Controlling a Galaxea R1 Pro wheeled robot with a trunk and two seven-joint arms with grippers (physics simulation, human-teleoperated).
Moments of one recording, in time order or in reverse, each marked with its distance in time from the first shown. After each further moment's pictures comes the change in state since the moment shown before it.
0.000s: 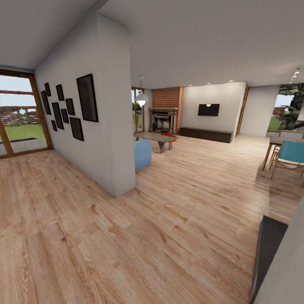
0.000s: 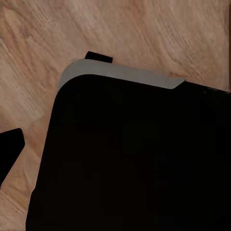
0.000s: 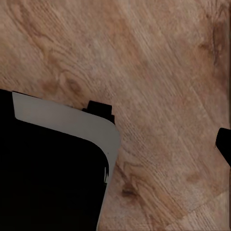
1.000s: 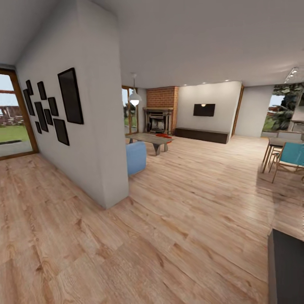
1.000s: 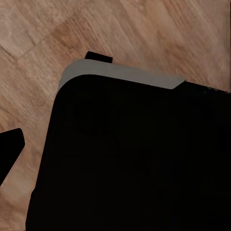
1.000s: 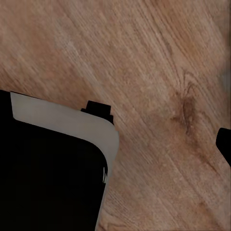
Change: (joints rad) left arm 0.000 0.000 0.000 0.000 0.000 0.000 0.000; right arm 0.000 0.000 -0.003 0.000 0.000 0.000 -0.006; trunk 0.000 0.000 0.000
